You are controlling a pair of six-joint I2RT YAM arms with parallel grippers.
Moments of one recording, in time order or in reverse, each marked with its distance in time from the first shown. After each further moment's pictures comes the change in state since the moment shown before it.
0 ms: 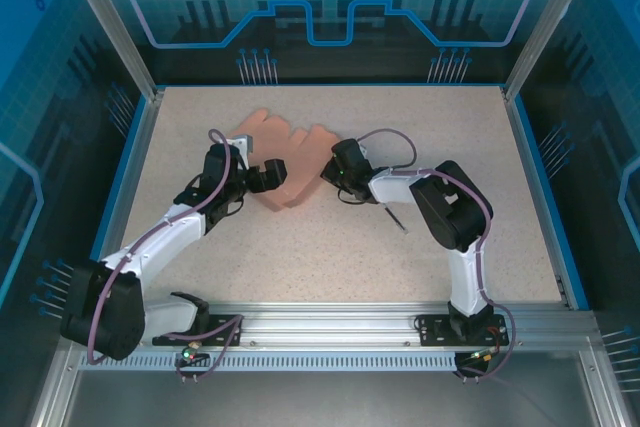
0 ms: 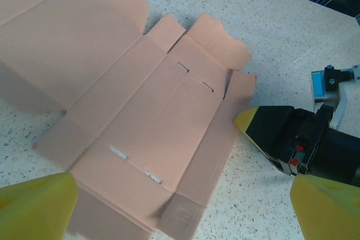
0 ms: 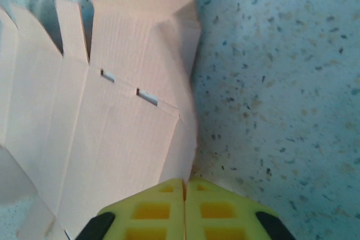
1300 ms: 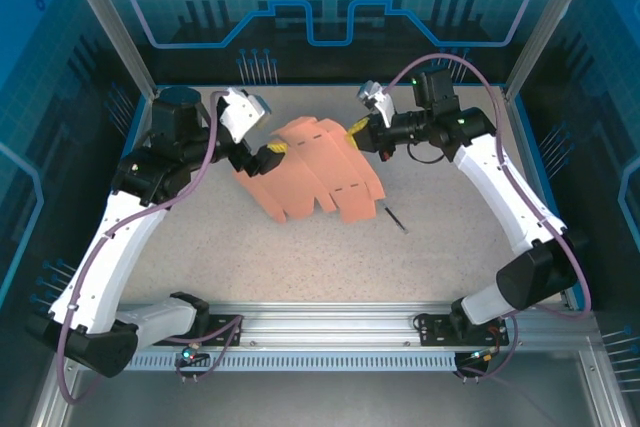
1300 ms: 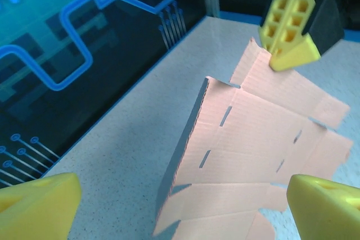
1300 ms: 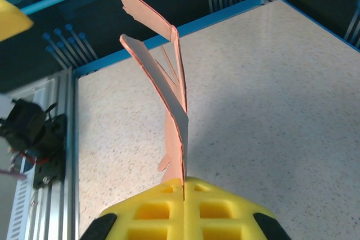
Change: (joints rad) left arm -0.029 -0.087 0.692 -0.618 0.335 0.917; right arm -0.237 -0.550 0.392 -0.916 -0.887 -1.386
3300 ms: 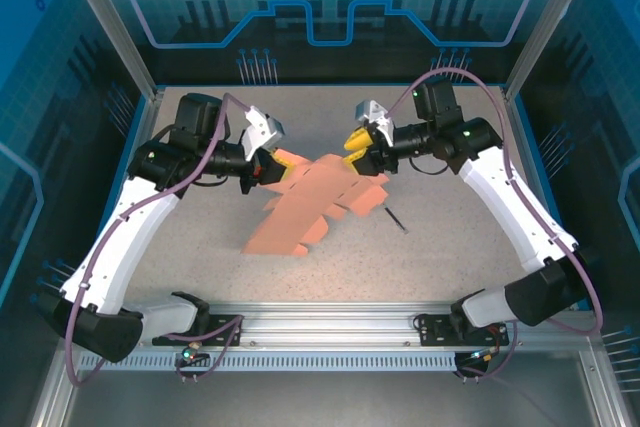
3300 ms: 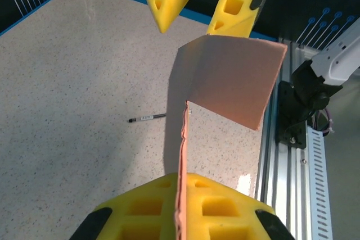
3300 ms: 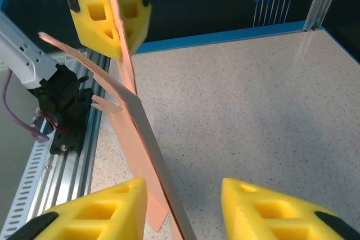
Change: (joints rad) left arm 0.005 0.073 -0.010 -0.199 0.396 -0.045; right arm 0.022 -0.082 -0.069 -0.039 -0.092 -0.198
